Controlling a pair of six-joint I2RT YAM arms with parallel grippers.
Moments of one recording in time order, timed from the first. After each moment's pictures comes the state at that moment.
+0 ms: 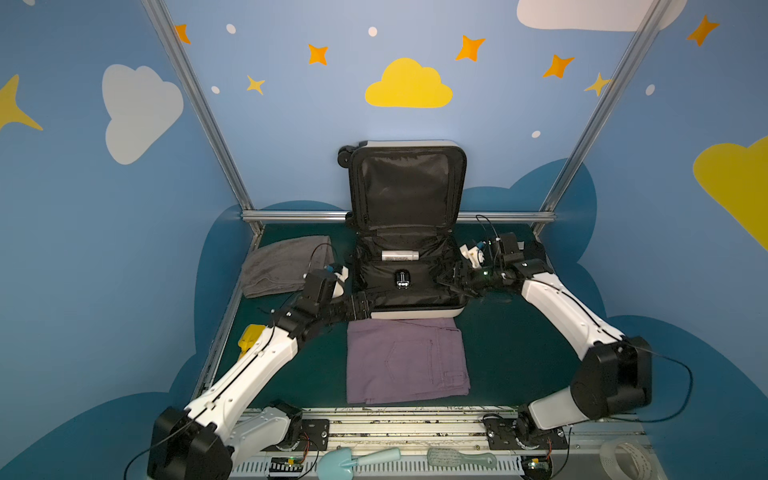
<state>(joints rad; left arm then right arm) -0.41 1.04 0.77 -0.47 0.25 -0.59 0.29 1.43 1.17 -0.68 -0.67 0.50</state>
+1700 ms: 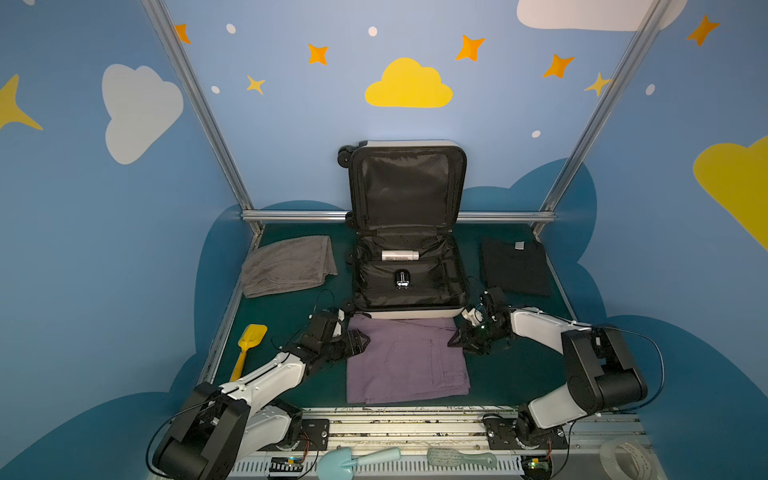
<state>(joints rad) -0.42 1.16 0.34 -0.03 0.33 -0.76 0.29 1.54 0.70 -0.55 -0.63 0.47</state>
